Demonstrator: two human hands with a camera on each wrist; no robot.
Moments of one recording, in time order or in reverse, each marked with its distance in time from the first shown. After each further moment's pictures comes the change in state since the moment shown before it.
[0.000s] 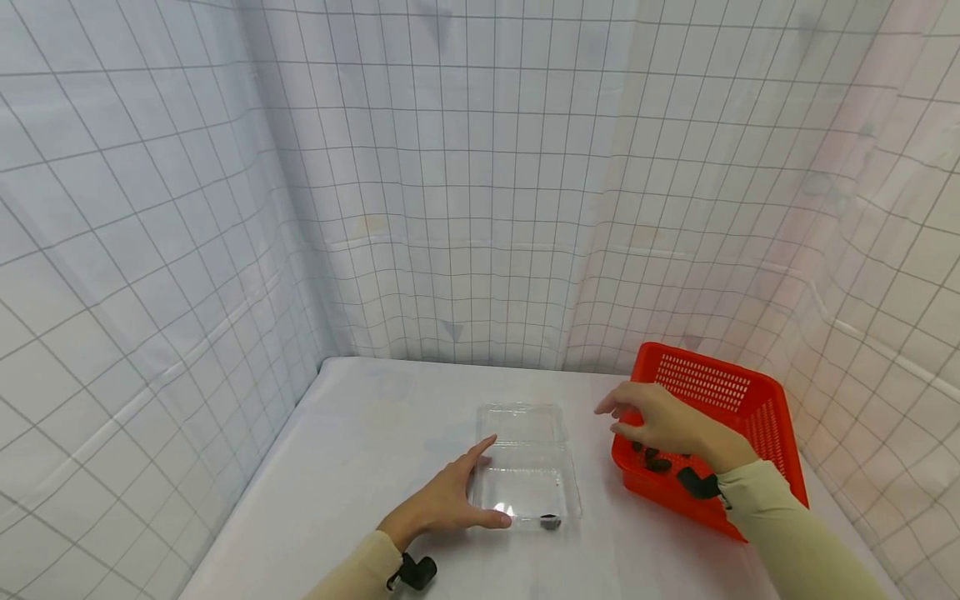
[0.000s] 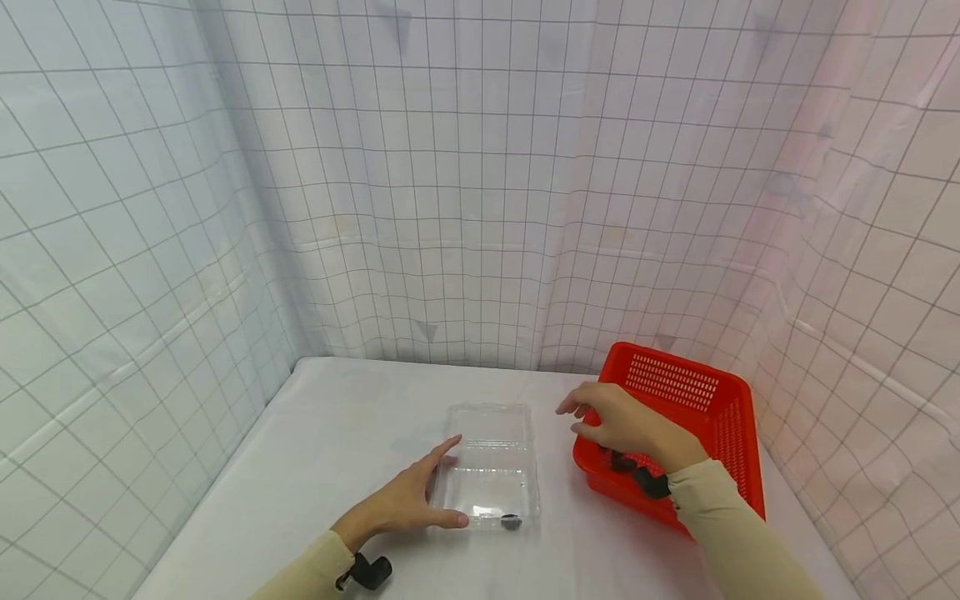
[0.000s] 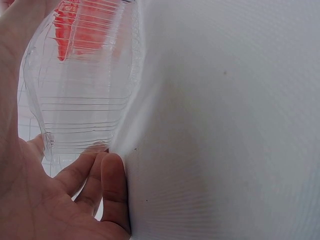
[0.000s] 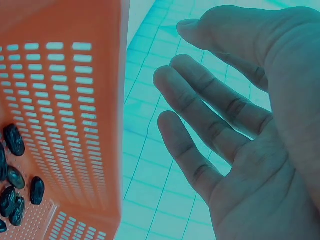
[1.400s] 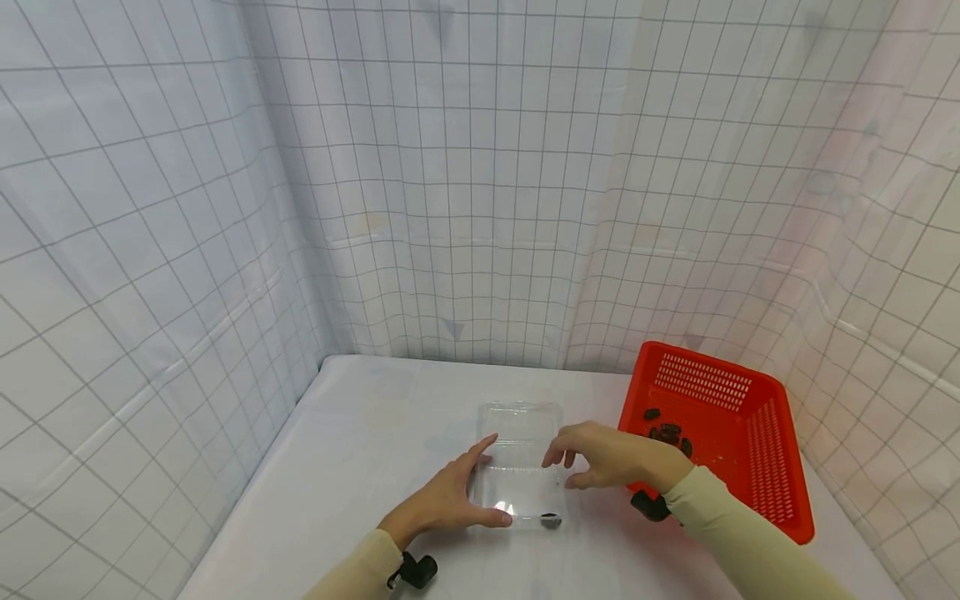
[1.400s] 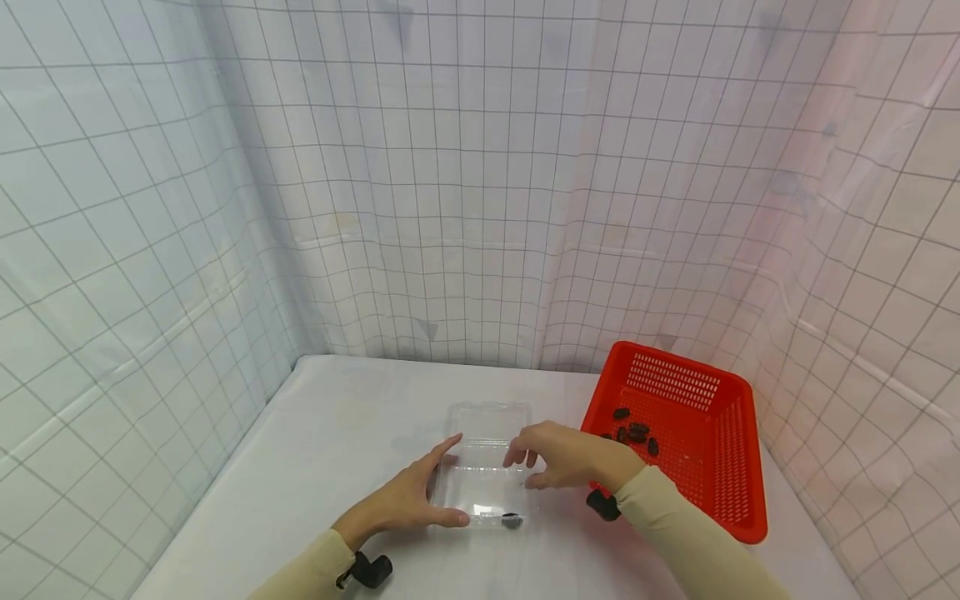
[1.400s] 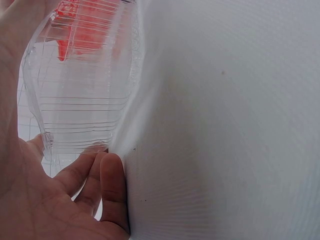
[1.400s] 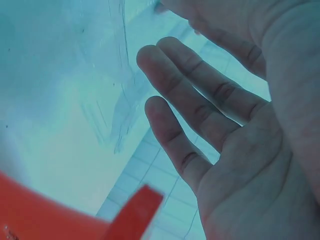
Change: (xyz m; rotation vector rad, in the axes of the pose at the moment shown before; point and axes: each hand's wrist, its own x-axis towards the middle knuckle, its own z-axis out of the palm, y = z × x) left_hand -0.001 0.000 0.001 -0.019 -0.013 -0.025; right_hand 0.034 -0.050 0.061 0.070 -0.333 -0.166
